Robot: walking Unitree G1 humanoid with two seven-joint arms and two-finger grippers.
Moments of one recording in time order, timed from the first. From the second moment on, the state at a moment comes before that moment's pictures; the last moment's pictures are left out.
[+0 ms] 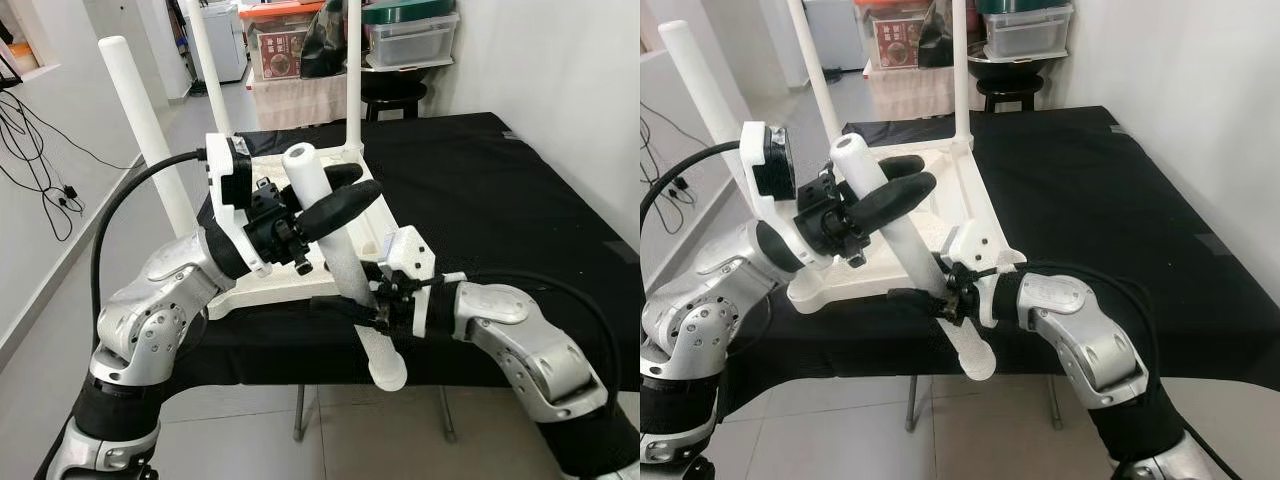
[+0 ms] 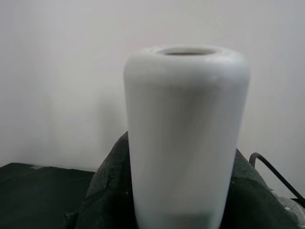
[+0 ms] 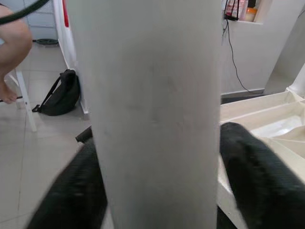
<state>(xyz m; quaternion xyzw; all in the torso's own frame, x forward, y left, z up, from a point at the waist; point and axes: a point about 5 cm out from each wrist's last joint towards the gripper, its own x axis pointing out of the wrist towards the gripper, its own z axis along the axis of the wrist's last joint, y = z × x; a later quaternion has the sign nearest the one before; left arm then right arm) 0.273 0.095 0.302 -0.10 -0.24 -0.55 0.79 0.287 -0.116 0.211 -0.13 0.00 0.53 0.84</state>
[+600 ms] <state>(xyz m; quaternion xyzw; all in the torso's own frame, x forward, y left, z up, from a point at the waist) 0.276 0.087 0.320 -0.09 -0.25 -0.58 0.77 0.301 -0.110 0.170 -0.14 0.10 0.46 0.87</state>
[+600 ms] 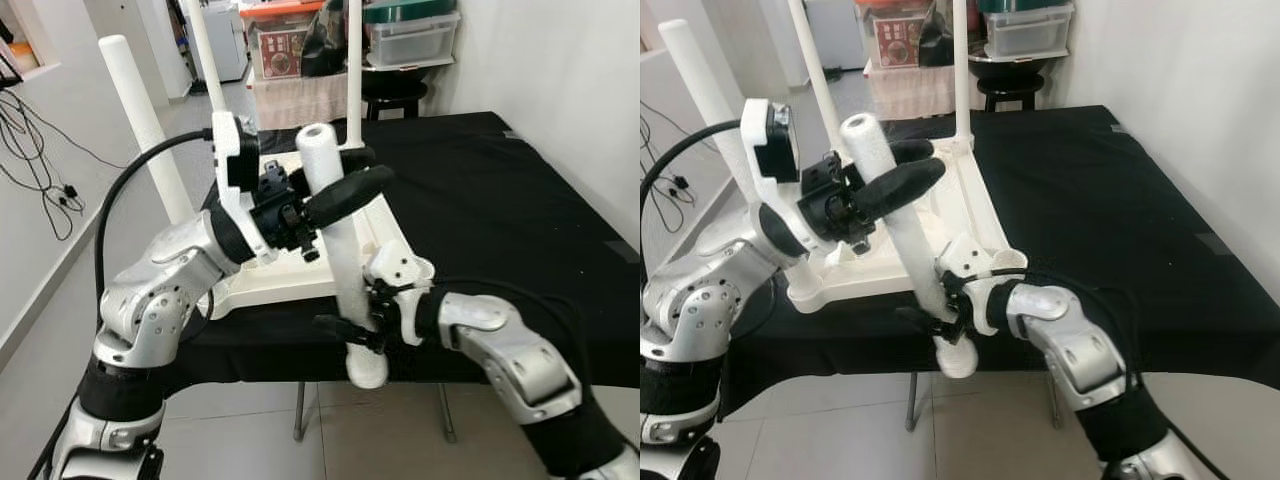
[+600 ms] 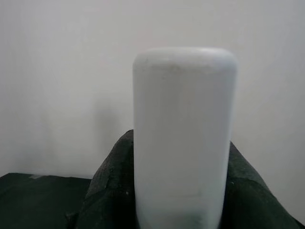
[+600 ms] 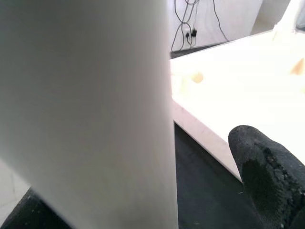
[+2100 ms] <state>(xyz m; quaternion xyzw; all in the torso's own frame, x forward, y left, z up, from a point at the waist) 0.301 0.086 0.359 -0.12 -0.29 -0.55 0.77 0.308 -0.081 0.156 -0.02 0.09 0.46 0.88</state>
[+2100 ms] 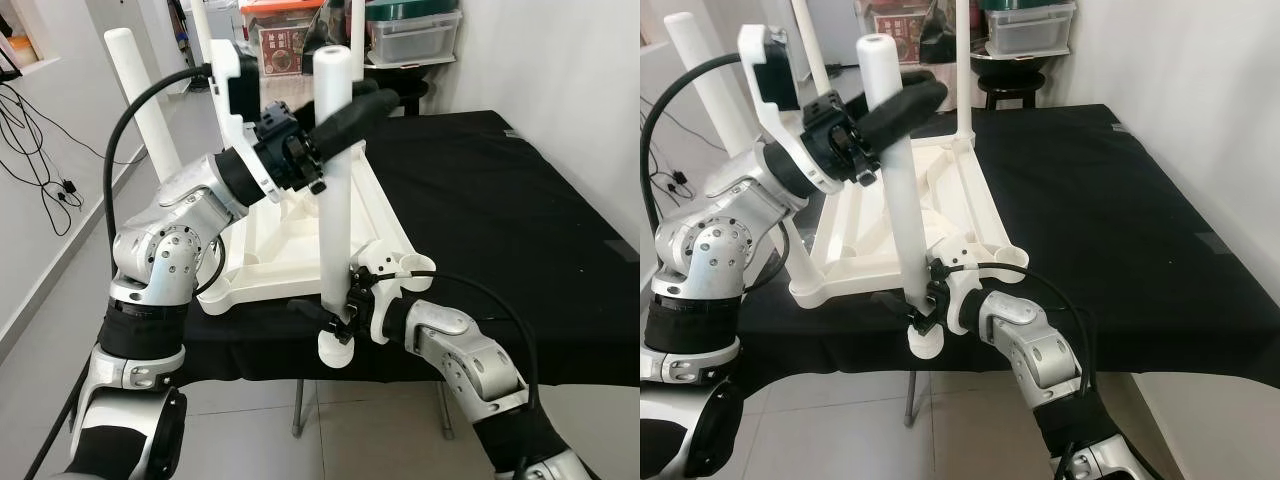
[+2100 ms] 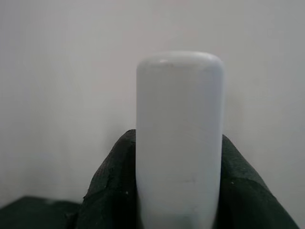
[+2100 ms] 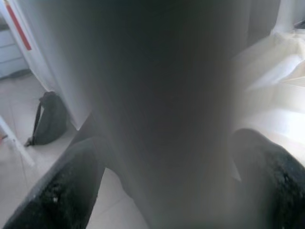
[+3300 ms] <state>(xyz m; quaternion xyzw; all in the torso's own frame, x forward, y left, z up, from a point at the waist) 0.313 0.094 0.367 -0.17 -0.31 -0.52 0.78 0.336 -0.060 0.160 -0.04 0.02 0.39 0.92</state>
